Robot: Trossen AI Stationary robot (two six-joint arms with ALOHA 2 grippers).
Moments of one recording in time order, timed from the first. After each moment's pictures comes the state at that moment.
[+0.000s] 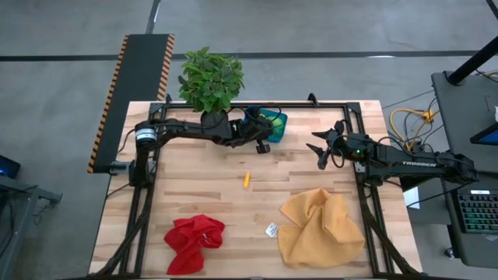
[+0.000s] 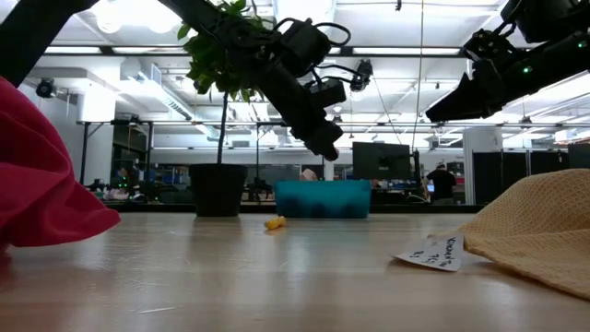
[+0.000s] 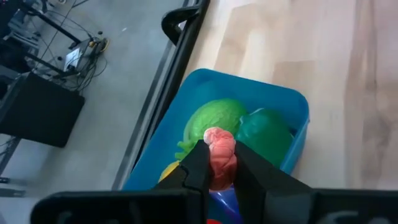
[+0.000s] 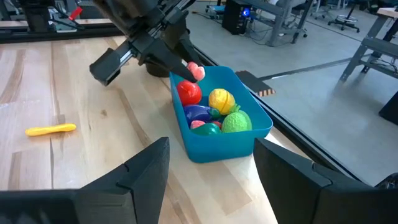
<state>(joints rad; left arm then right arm) 0.25 1.96 1.41 -0.06 -0.44 0.35 -0.22 0.56 0.26 -0.03 0.29 -0.02</state>
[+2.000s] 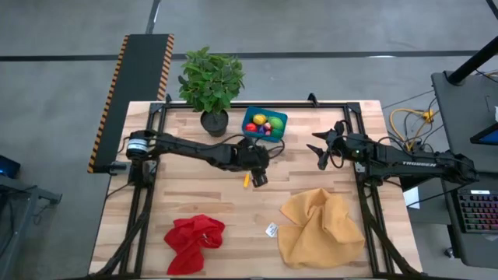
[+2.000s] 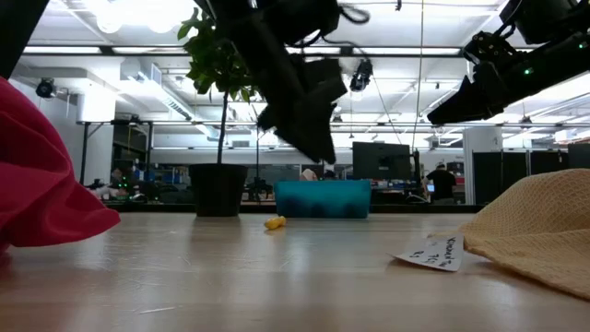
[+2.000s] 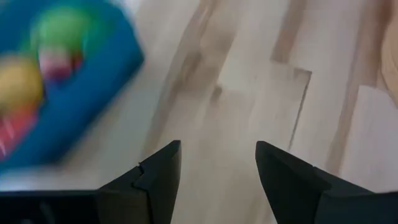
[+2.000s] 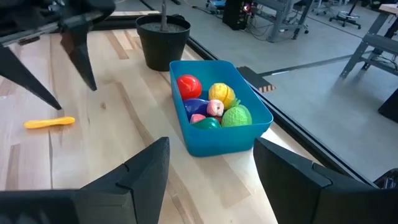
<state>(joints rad) 0.00 1.90 1.41 -0.43 -0.34 -0.22 -0.22 0.56 0.26 -0.05 0.29 -0.02</state>
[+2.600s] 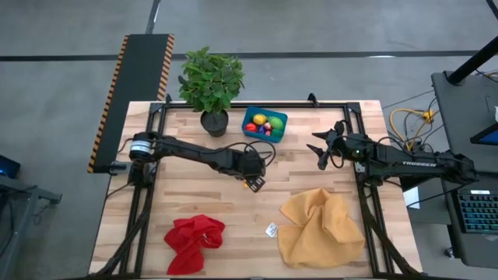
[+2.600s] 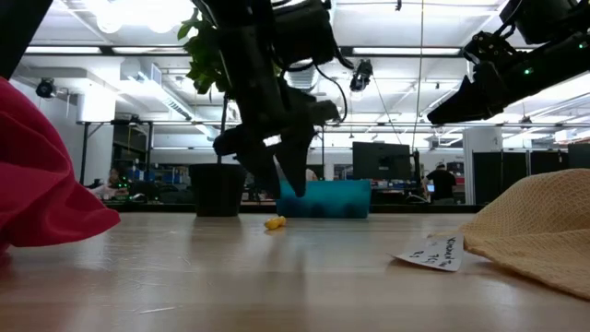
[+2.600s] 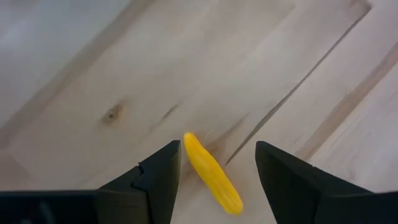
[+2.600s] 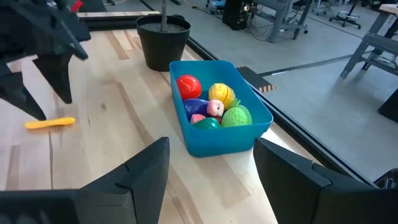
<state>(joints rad) -0.03 1.93 1.40 -0.65 -0.21 -0.78 -0.22 0.56 0.26 -0.05 0.29 -0.02</state>
